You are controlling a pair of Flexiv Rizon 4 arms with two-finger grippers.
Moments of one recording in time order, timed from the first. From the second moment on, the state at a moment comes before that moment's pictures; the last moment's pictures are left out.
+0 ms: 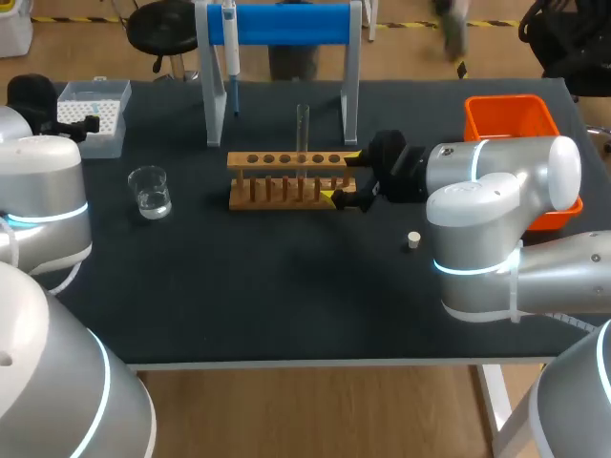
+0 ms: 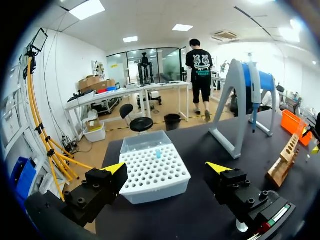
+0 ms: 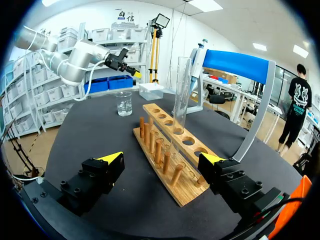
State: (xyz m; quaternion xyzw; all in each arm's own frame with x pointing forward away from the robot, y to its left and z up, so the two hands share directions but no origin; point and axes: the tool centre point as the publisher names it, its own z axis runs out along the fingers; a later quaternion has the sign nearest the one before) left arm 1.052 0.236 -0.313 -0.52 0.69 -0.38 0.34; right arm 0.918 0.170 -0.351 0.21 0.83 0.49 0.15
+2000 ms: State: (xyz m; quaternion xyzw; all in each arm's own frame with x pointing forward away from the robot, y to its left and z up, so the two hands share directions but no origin) left arm 1.133 0.228 -0.351 -0.54 0.68 -0.38 0.31; right arm 0.918 0.170 -0.351 0.21 0.83 0.49 0.15
